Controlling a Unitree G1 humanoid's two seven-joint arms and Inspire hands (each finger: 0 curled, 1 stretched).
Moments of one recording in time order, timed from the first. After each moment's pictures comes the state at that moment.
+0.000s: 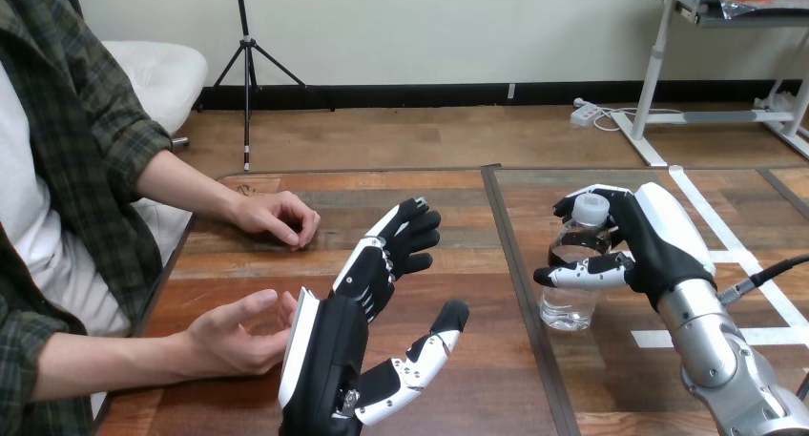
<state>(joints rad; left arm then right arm) 0.22 -0.04 -0.26 0.27 0.14 -0.89 0.04 -0.48 -0.40 0.12 0.90 -0.44 -0.35 -0.16</state>
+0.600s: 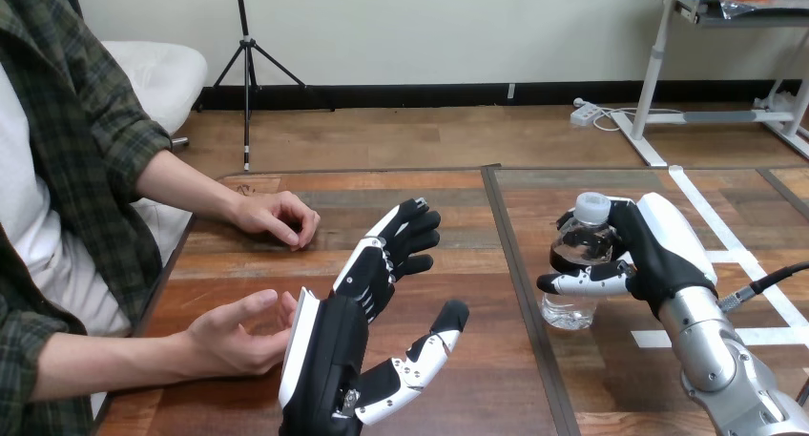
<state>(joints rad) 0.22 -0.04 -0.26 0.27 0.14 -0.88 0.04 -0.47 -0.39 0.12 0.90 -0.44 -0.30 -0.15</state>
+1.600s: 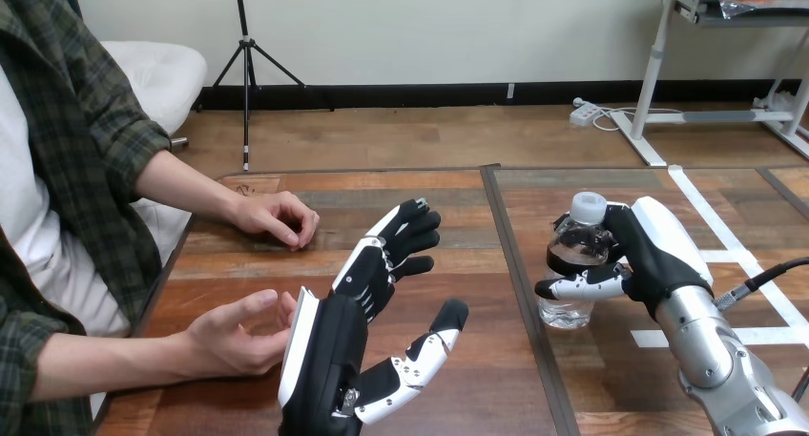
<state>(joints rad) 0.22 -0.04 -0.26 0.26 0.14 -0.88 0.04 -0.46 -0.40 0.14 0.87 -0.42 -0.25 -0.11</state>
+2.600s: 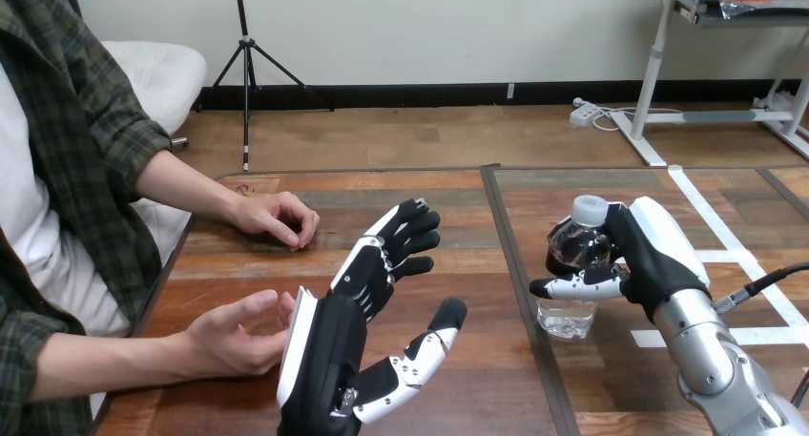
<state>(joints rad) 0.22 -0.05 -0.26 0.26 0.13 -0.88 0.04 -0.45 -0.39 0.14 0.86 -0.41 -0.31 -0.12</state>
